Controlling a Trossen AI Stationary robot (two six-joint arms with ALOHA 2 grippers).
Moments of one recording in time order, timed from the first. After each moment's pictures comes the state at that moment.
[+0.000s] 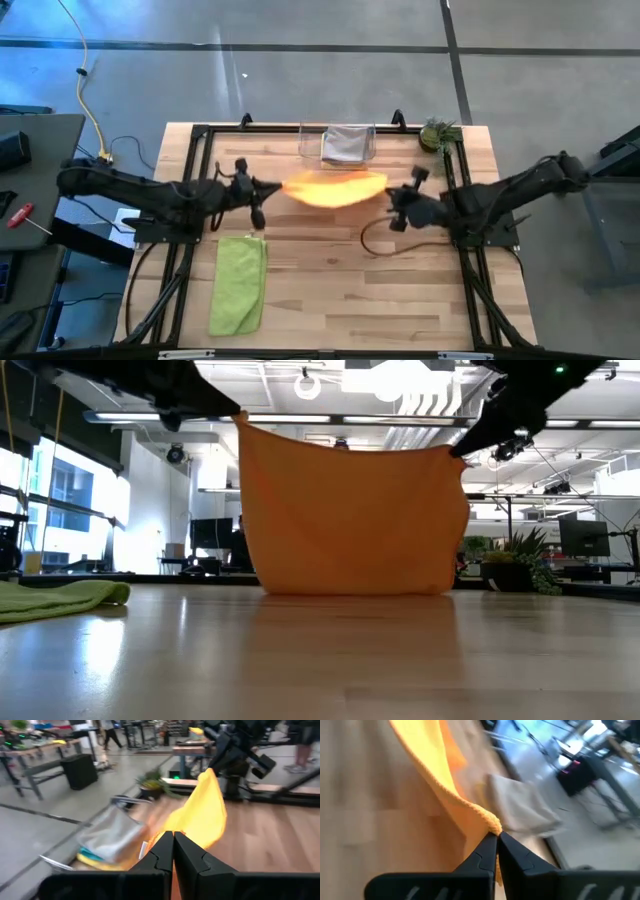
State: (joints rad) left arm 0.00 0.89 0.49 0.21 -0.51 0.00; right arm 0.26 1.04 0.75 -0.52 0.81 0.08
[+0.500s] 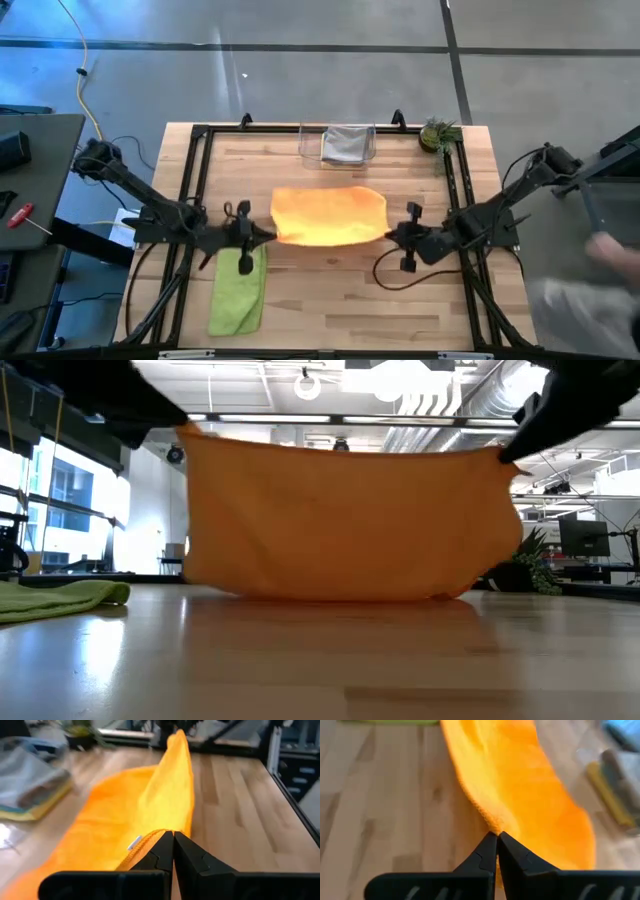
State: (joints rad) left arm -0.43 1.00 0.46 0.07 -0.63 -0.33; right arm 0.56 1.08 0.67 -0.43 0.60 0.45
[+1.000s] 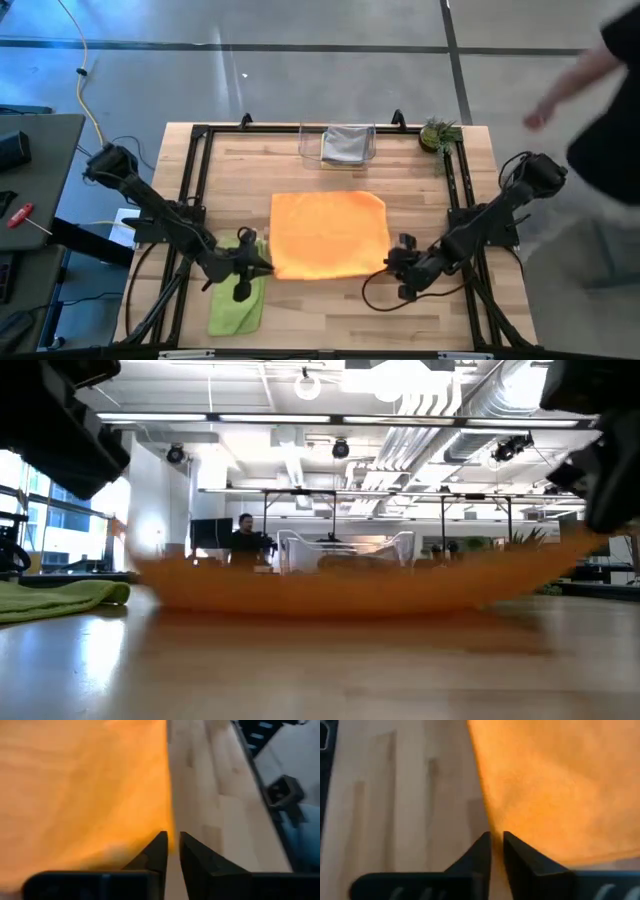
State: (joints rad) left arm -0.59 1.27 0.47 0.14 -0.50 -0.63; right arm 0.67 1.36 0.67 -0.31 0.34 0.73
